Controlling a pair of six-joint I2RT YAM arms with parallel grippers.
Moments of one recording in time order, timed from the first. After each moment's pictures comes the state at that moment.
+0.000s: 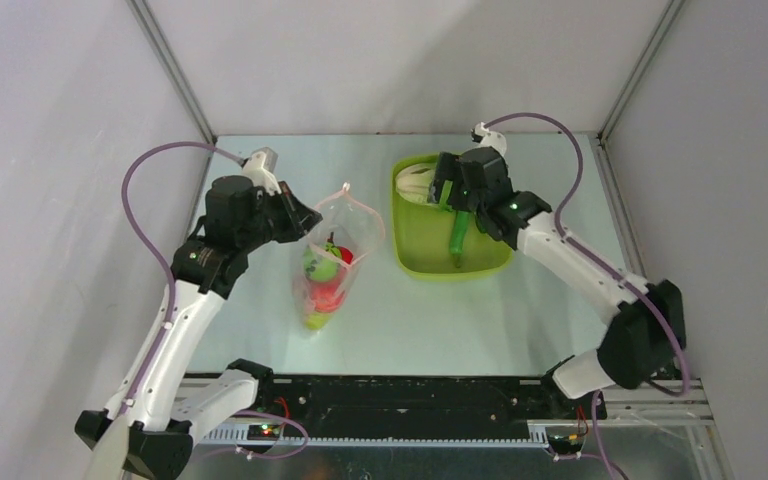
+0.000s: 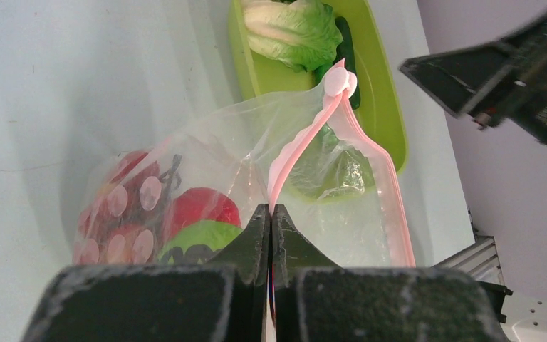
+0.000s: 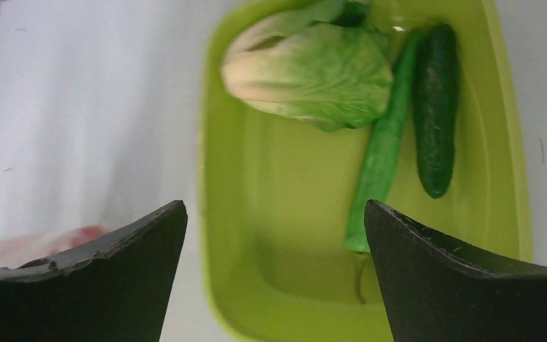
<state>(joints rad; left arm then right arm) -0.29 0.96 1.11 -0.59 0.22 -0.50 0.61 1.43 1.28 -0.34 0.31 0.54</state>
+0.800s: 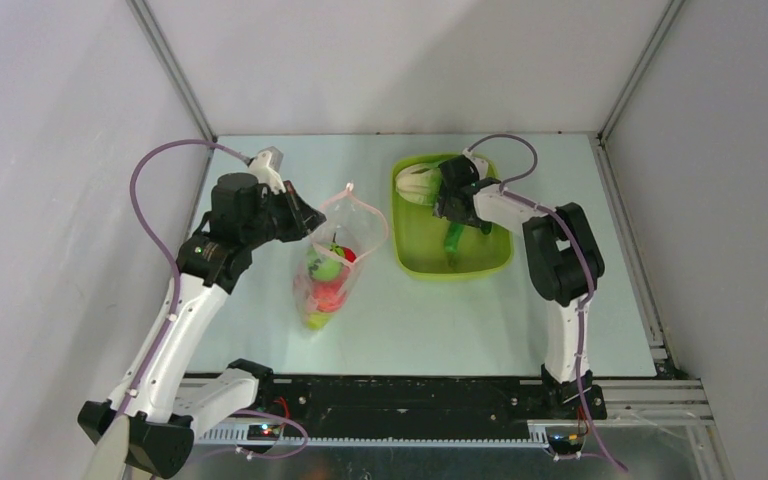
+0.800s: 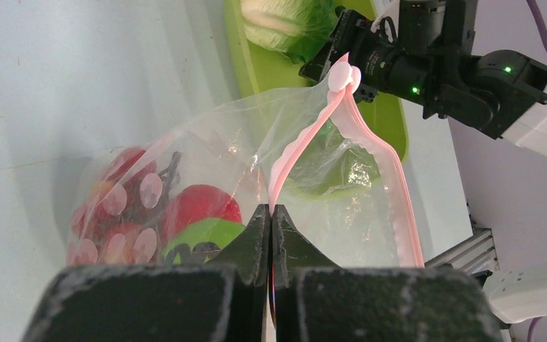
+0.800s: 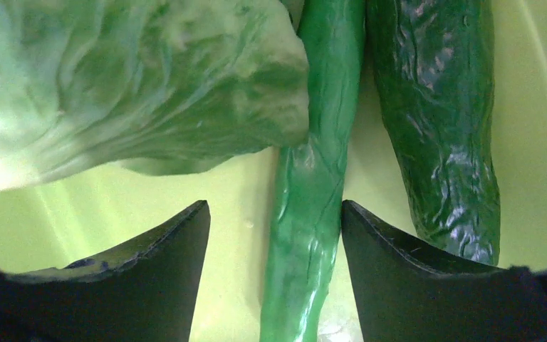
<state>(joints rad) -0.30 1.00 1.11 -0.59 0.24 -0.50 0.44 2.03 1.46 -0.39 0.28 0.64</state>
